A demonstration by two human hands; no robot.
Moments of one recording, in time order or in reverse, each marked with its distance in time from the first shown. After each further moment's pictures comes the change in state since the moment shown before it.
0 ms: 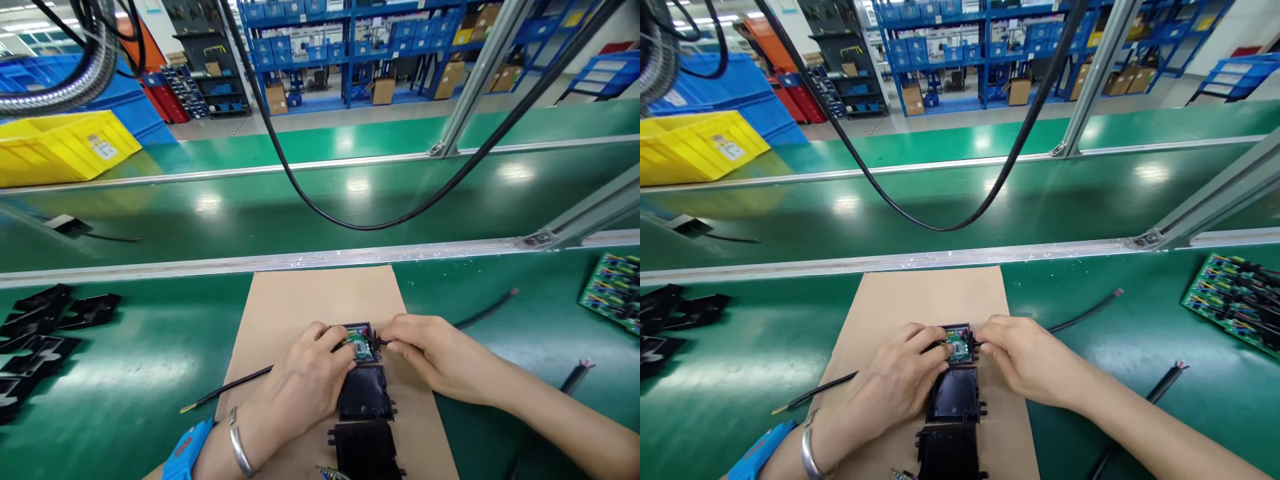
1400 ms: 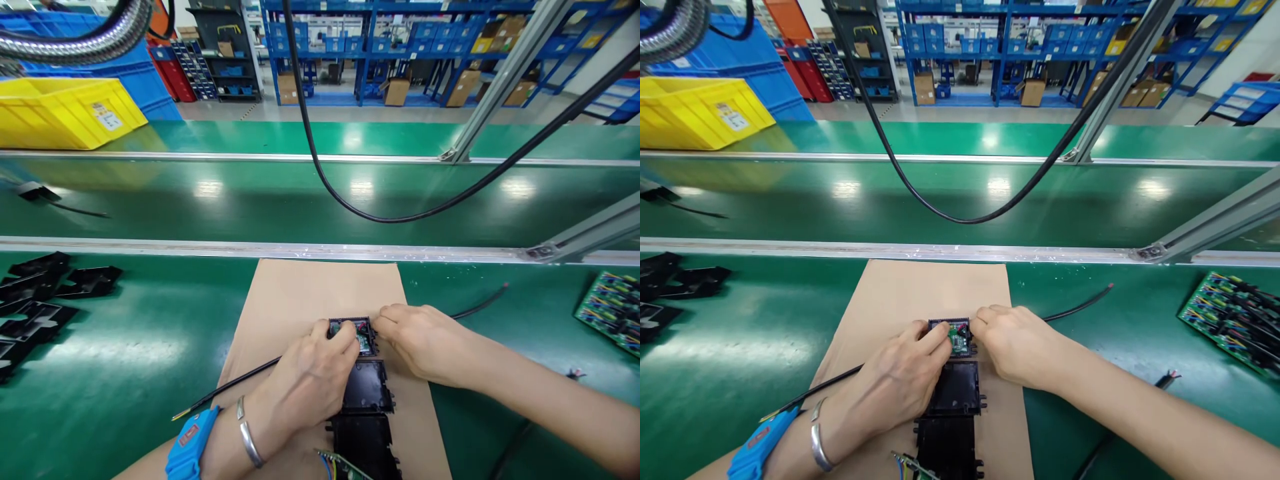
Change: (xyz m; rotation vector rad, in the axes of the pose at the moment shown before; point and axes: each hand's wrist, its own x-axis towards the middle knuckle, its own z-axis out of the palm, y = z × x) left_hand -0.003 0.011 0.007 0.240 -0.024 0.000; right_hand 0.019 -0.013 -0.005 -0.548 -0.224 -0.107
